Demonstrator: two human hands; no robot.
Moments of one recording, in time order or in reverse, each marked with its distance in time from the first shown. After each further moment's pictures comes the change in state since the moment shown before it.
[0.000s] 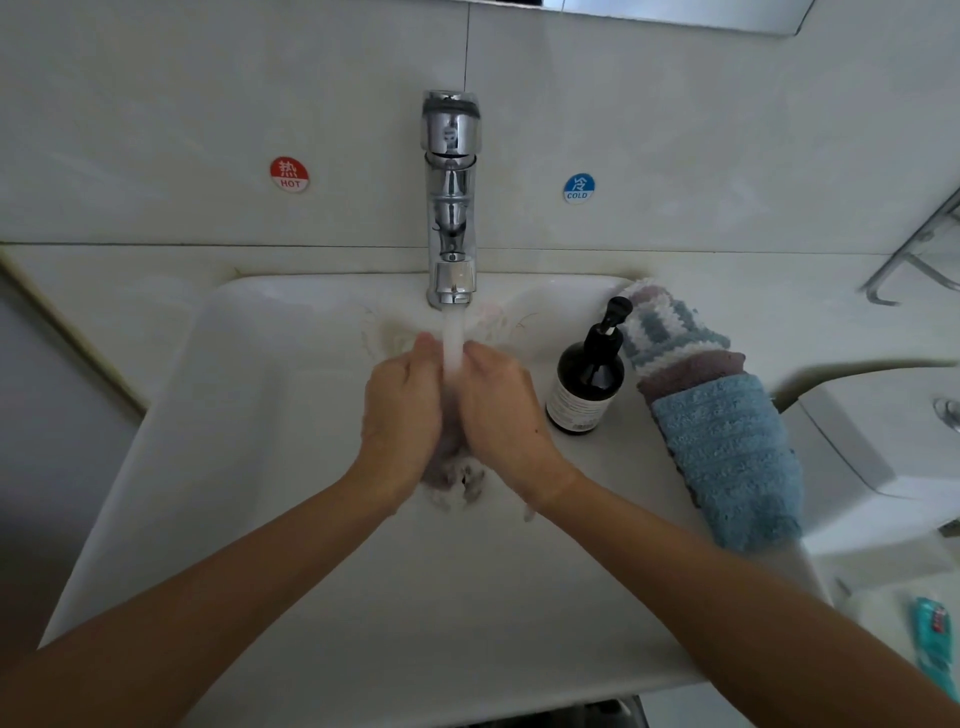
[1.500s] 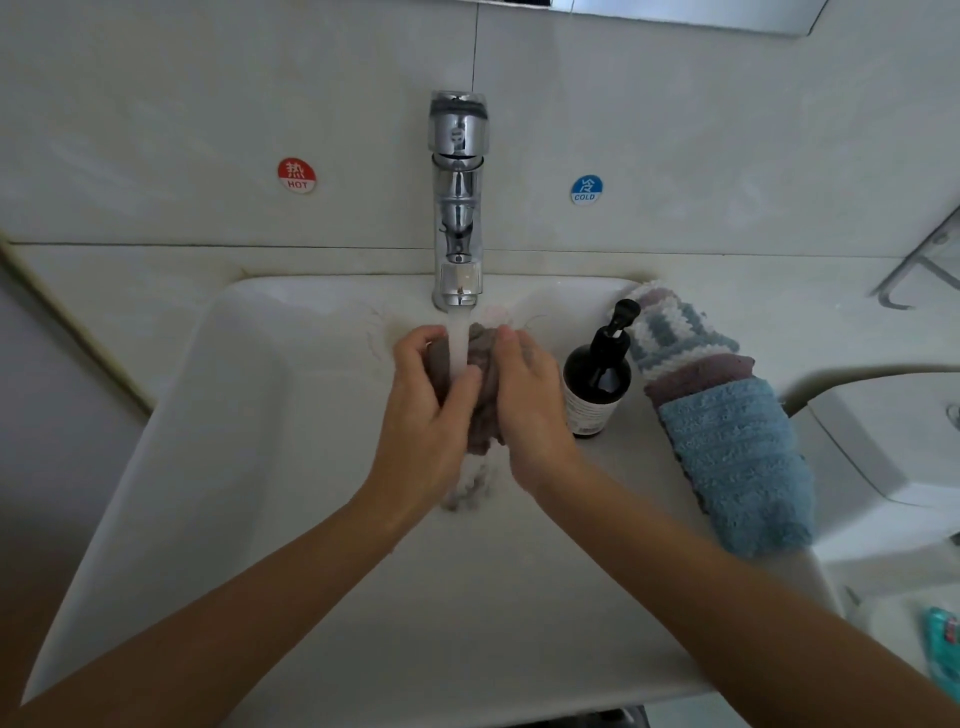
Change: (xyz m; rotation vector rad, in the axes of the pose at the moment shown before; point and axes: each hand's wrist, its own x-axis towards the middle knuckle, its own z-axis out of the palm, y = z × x) left_hand -0.015 -0.005 0.000 -0.091 -0.143 0.239; right_hand 0.001 0.001 -0.006 0.541 0.189 0.253
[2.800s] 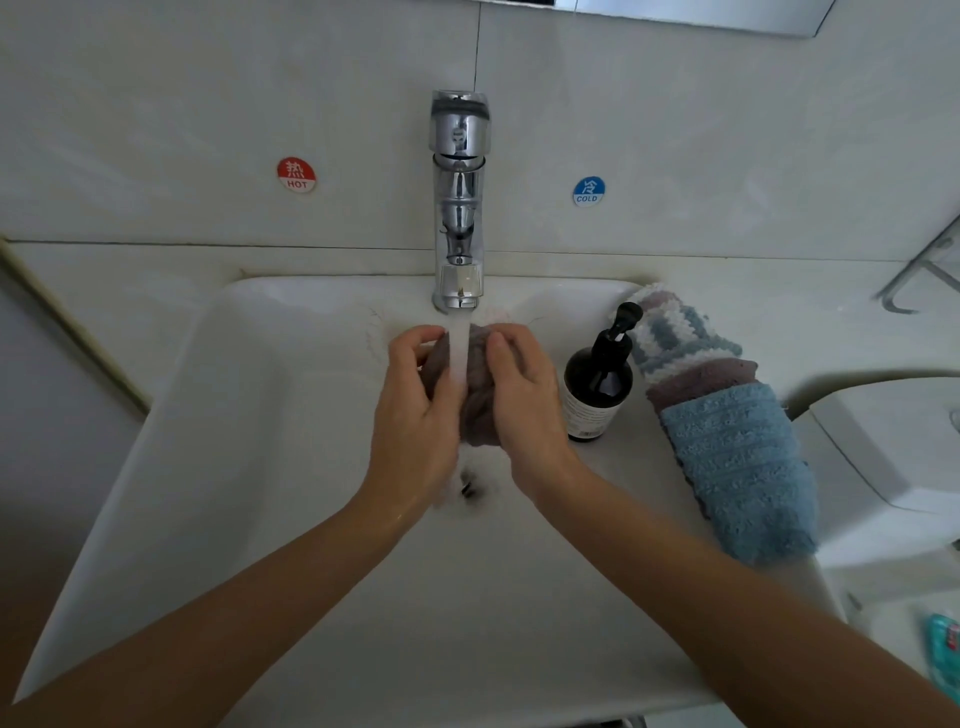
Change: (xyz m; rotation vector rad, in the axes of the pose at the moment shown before) left_hand 0.006 -0.011 -0.001 -0.012 0.057 -0.005; right_hand 0.005 0.009 0.004 -0.041 -0.009 -0.051
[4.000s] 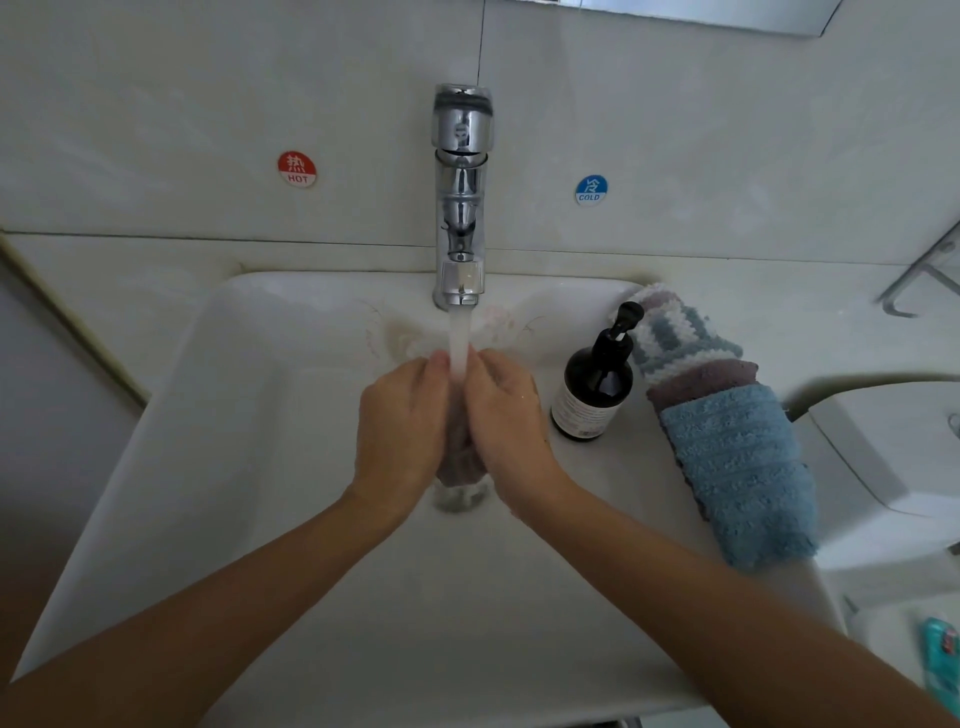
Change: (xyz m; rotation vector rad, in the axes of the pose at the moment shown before) left_hand 0.004 -0.001 -0.002 0.174 0.114 -0.073; right_hand -0.015 -0.006 0.005 -0.086 -0.089 0.053
